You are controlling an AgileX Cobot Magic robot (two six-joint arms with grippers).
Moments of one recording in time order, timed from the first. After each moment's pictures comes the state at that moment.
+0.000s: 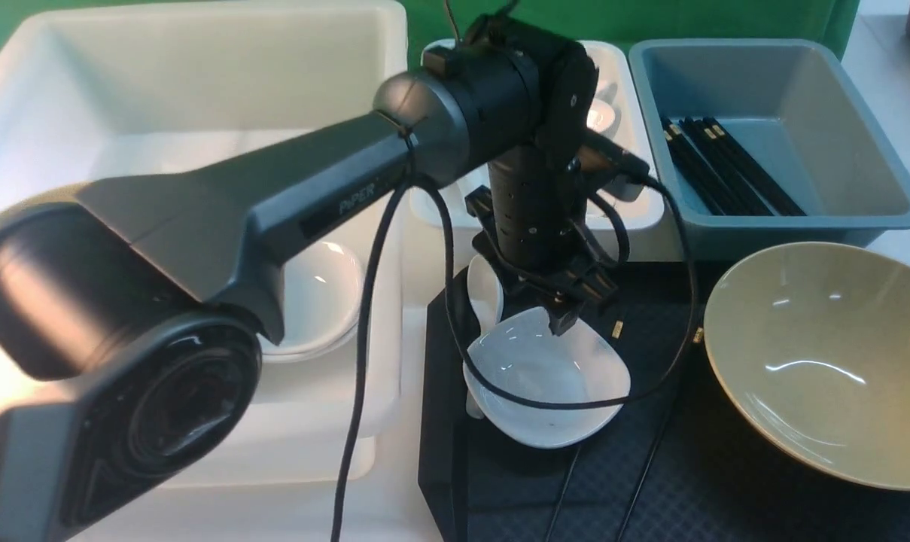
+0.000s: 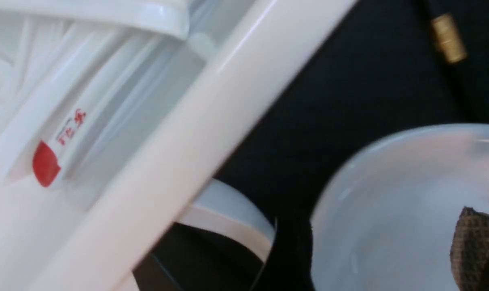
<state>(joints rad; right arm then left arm) 0.20 0.59 -0.45 0.08 0.59 -0.26 -0.70 2.24 -2.01 -0.02 1.23 0.17</state>
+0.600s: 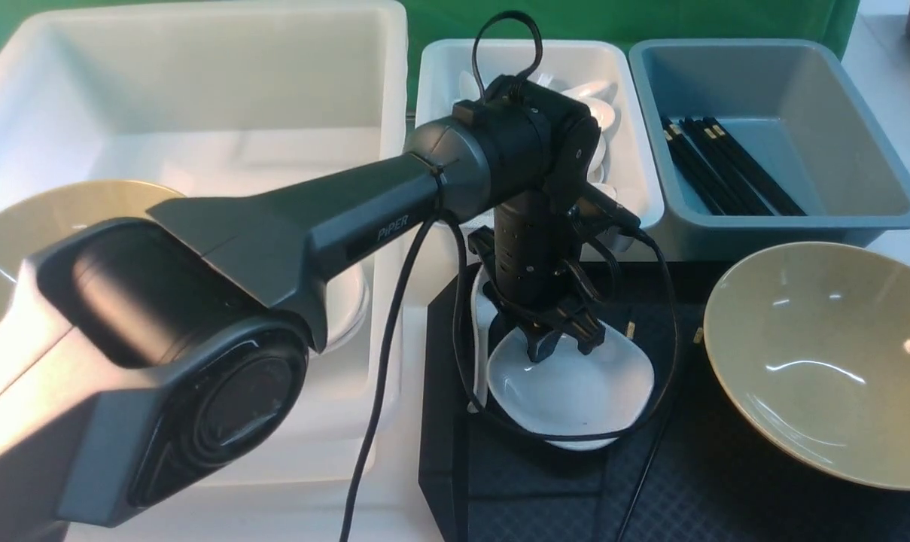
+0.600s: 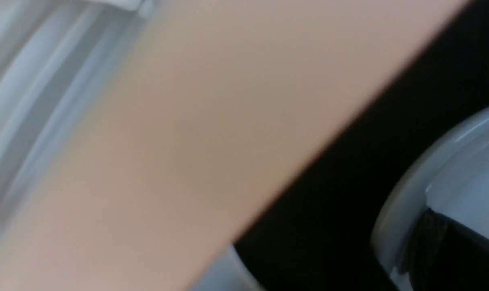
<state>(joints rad) 0.20 0.59 -0.45 0.08 0.58 -0.22 -0.70 2.32 -2.02 -0.04 1.24 0.22</state>
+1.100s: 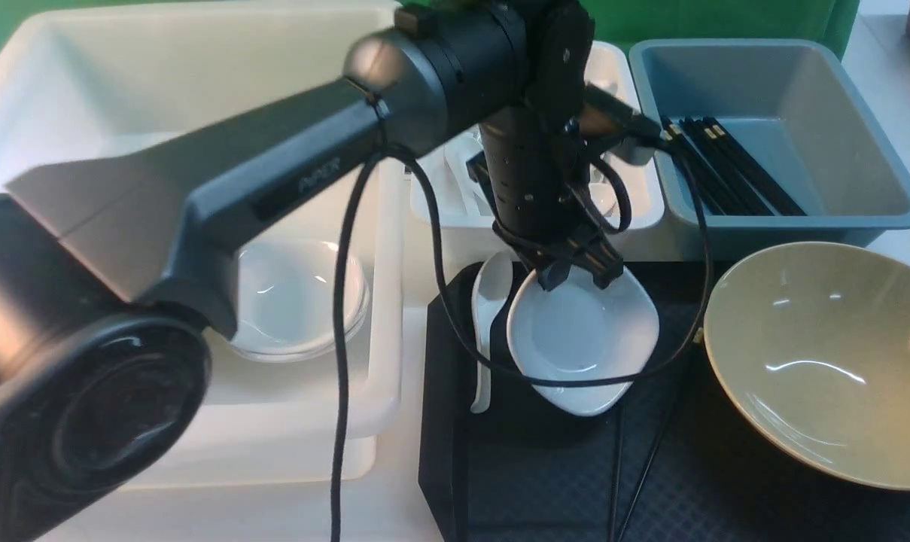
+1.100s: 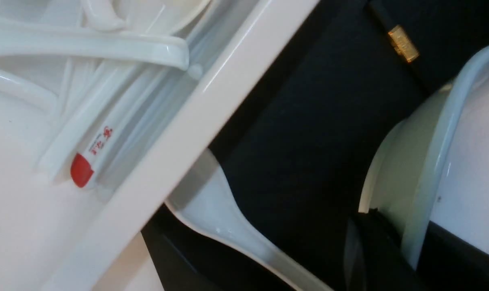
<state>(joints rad) 0.20 0.59 -0.45 0.08 0.58 -0.22 -0.70 2.13 -2.02 -0.06 1.24 0.23</state>
